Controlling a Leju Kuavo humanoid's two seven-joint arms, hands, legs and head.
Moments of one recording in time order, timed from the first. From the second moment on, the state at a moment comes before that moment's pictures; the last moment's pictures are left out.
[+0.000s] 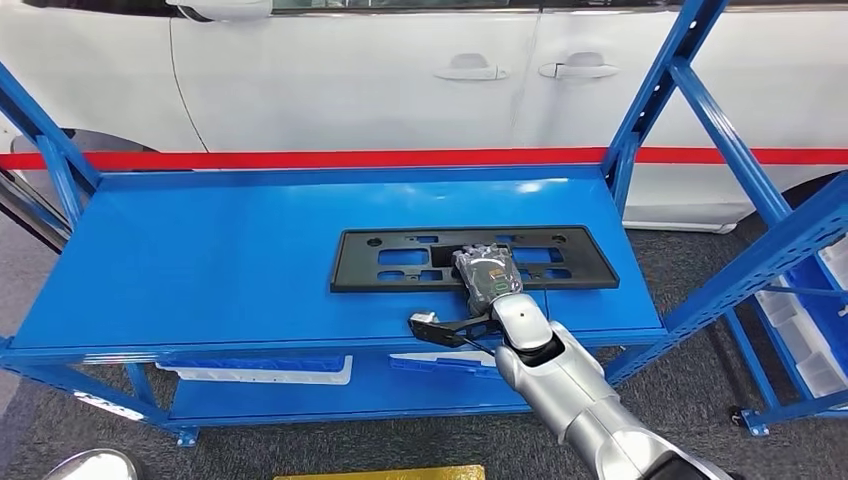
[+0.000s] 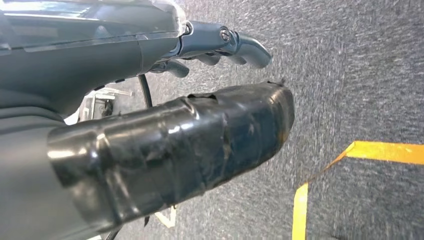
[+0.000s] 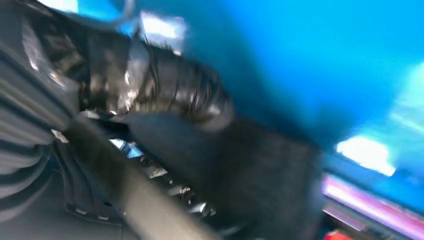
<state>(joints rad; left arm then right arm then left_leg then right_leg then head) 0.10 -0.35 0.89 -0.76 -0.98 -0.39 0.23 -0.65 0.07 0.59 -0.46 1.45 -0.13 -0.05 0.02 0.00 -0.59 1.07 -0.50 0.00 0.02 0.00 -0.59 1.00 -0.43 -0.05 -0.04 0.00</state>
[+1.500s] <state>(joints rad) 0.17 -0.35 0.72 -0.81 -0.69 -0.34 0.34 -0.45 0.00 0.56 -0.93 1.29 -0.19 -0.23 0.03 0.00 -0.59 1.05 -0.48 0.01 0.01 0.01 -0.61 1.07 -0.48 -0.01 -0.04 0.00</state>
